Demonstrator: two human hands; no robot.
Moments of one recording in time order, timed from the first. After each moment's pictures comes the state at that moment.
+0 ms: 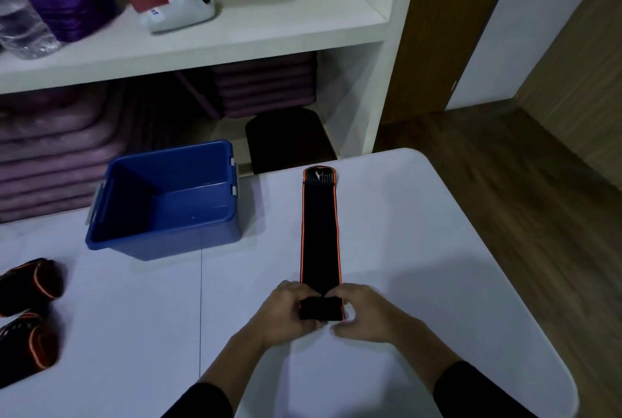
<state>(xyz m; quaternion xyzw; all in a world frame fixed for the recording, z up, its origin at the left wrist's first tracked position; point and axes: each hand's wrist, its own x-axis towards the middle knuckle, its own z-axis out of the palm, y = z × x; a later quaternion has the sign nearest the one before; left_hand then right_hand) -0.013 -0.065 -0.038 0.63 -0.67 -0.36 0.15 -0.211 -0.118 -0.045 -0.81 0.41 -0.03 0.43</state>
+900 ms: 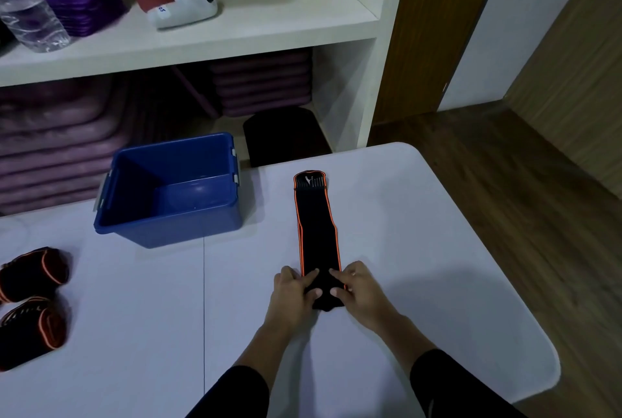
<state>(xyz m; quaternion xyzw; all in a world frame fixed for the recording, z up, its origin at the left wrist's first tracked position) -0.040 -0.050 -0.066 0.72 -0.59 -0.32 0.16 -0.204 -0.095 -0.073 -0.76 0.52 -0.11 0.38</state>
